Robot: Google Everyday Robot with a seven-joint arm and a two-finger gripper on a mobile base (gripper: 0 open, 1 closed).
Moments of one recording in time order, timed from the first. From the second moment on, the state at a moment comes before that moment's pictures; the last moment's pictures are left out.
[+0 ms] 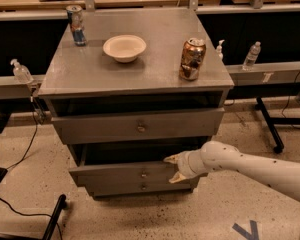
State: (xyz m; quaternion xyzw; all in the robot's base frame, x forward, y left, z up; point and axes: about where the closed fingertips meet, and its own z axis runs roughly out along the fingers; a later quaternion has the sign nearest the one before) arm 0.587 -0.101 0.441 -0.78 0.53 0.02 0.32
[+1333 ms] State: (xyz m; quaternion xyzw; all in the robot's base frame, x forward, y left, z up) arm 0.578 -0.110 0.451 -0.76 0.55 0.01 0.33
